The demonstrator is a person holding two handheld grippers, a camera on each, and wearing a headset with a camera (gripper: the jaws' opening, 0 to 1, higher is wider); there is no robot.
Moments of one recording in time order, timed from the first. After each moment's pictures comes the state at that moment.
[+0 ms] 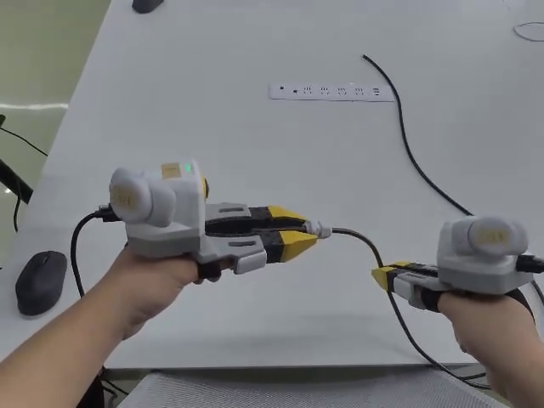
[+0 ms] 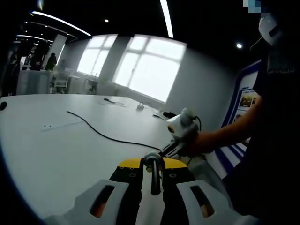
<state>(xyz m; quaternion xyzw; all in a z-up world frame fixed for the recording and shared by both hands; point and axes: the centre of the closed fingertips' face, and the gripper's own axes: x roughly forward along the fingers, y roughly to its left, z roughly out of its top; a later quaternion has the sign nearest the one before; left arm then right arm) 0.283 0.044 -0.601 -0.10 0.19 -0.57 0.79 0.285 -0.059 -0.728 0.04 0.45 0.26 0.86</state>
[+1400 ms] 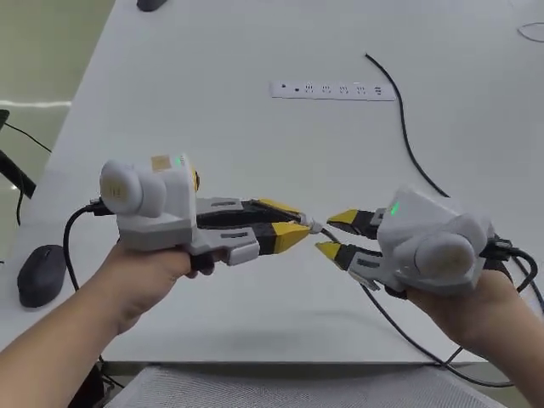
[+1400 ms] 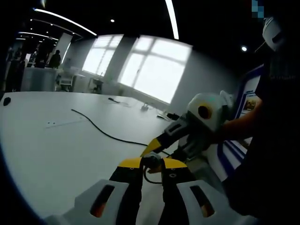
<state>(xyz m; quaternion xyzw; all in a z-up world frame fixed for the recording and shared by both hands) 0.283 0.047 -0.598 -0.11 0.20 -0.55 0.80 0.286 0.036 -0.640 -0.26 0.22 0.48 0.81</state>
